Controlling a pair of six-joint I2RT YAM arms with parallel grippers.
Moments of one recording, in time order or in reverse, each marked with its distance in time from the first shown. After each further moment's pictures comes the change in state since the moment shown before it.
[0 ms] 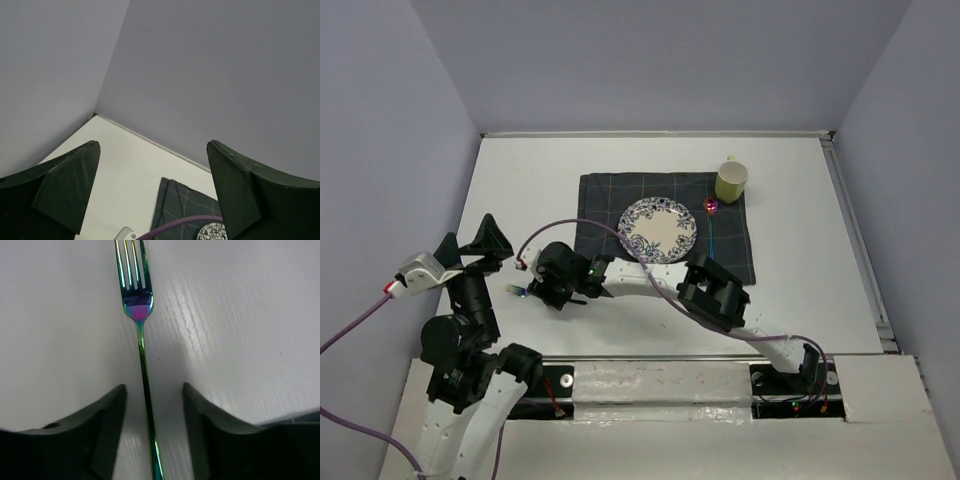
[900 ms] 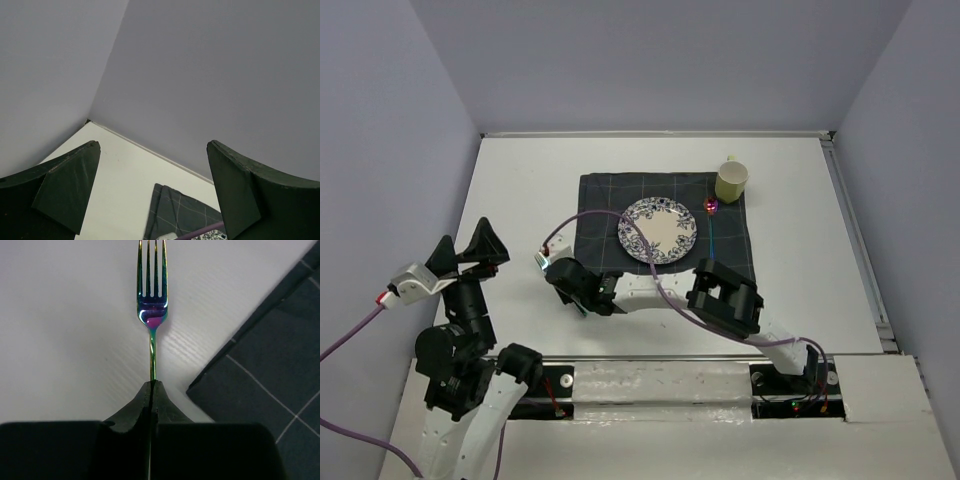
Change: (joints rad) left arm 0.007 -0.047 0.000 0.000 0.018 -0.007; right arm 0.060 -0.129 -0.252 0.211 0.511 0.393
